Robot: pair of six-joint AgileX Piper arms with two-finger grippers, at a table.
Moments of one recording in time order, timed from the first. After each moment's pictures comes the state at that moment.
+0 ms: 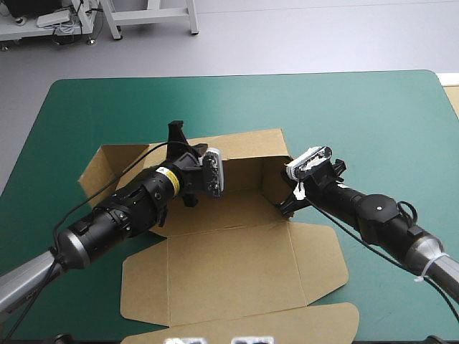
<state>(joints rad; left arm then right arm) -0.73 1.32 -0.99 0.89 0.28 0.28 0.45 1.28 -0.73 1.45 0.13 -1.60</state>
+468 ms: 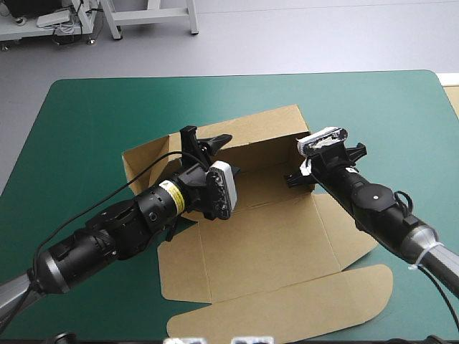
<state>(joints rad) -0.87 1.22 -0.98 0.87 0.16 0.22 0.45 1.32 -0.81 1.47 -0.16 -1.58</state>
